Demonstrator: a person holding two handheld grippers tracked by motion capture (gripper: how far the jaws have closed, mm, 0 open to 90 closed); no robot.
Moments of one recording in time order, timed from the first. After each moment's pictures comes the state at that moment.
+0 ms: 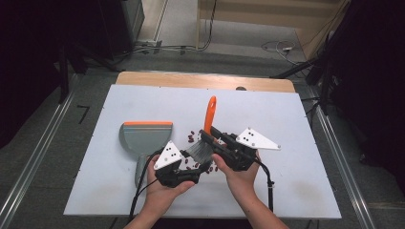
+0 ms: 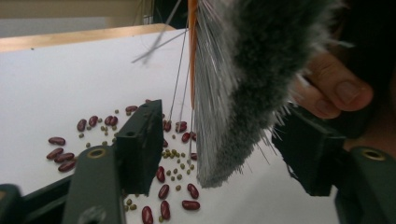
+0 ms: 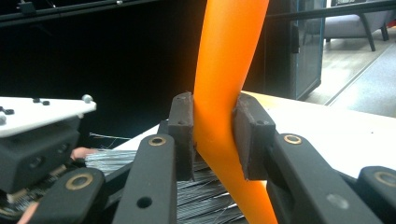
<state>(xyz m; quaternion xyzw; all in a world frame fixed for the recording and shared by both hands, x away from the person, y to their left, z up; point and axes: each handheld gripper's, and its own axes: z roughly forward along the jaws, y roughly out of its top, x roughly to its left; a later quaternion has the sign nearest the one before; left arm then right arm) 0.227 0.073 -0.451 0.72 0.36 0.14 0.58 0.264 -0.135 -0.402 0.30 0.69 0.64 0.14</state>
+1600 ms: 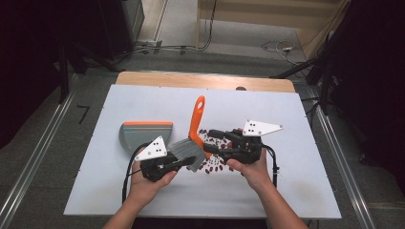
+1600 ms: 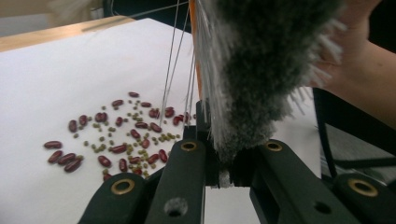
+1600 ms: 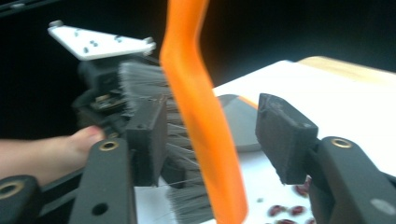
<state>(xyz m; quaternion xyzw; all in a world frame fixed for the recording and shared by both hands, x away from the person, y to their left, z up) 0.243 0.118 -0.451 0.77 0.25 0.07 0.58 0.301 -0.161 -0.407 0.18 0.77 0.62 -0.01</state>
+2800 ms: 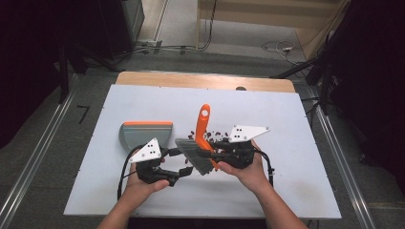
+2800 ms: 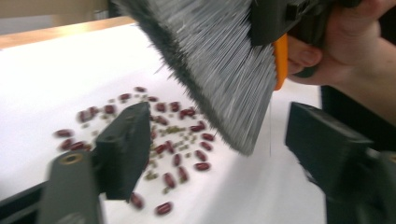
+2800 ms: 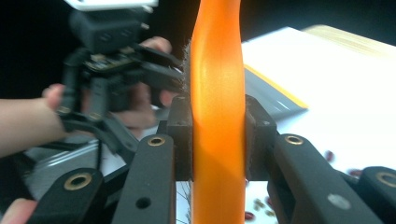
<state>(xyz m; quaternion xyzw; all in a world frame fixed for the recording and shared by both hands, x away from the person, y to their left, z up) 0.240 0.133 -0.459 0.76 0.28 0.09 0.59 0.291 -0.143 -0.408 0.16 0.82 0.55 0.01</state>
